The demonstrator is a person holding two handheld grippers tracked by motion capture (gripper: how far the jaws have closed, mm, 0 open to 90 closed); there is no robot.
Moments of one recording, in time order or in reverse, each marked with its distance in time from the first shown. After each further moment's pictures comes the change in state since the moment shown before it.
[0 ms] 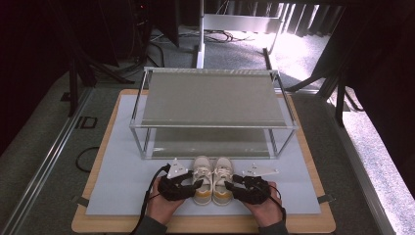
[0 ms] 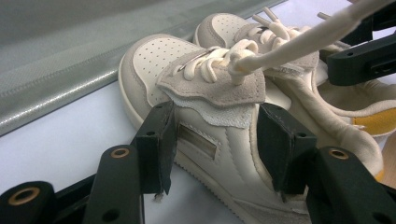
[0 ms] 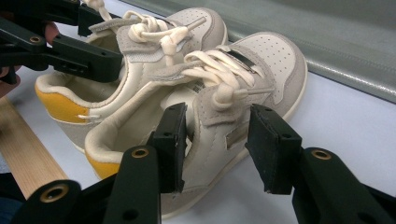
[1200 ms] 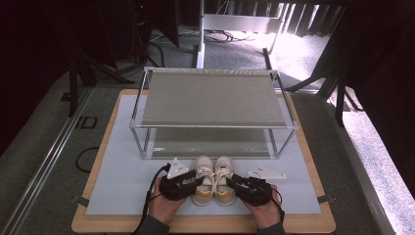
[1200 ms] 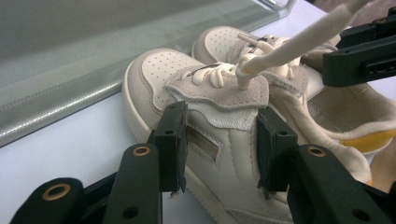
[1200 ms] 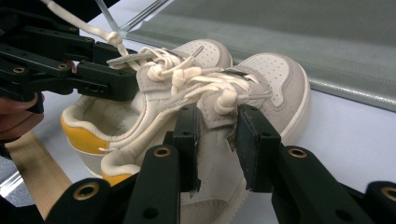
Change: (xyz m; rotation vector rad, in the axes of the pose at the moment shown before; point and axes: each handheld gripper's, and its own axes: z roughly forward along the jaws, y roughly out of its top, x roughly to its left) left arm -0.007 0.005 -0.003 -0.047 0.003 -0.008; right arm 0.001 -0.006 -0.007 -0.136 0.028 0.078
